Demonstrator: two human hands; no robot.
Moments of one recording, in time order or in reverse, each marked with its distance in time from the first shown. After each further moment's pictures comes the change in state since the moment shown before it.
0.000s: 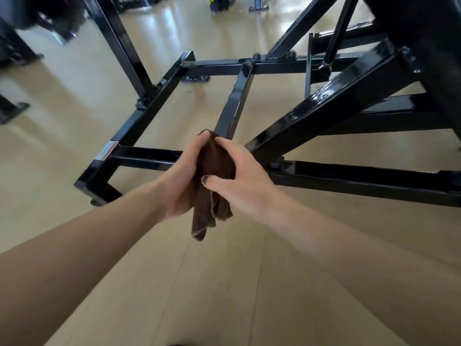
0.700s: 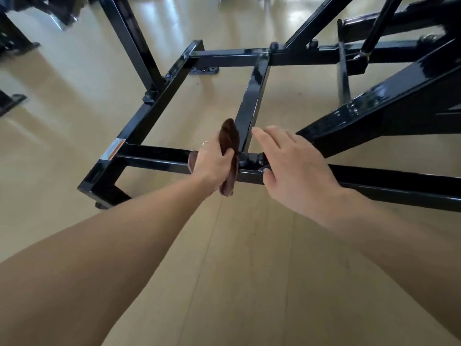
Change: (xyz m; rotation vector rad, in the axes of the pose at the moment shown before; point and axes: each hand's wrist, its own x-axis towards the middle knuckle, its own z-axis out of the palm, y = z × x) left_hand 0.120 -0.002 -0.042 0.861 0.539 0.442; right_hand 0.046 0.025 -0.017 -1.168 0.106 -0.348
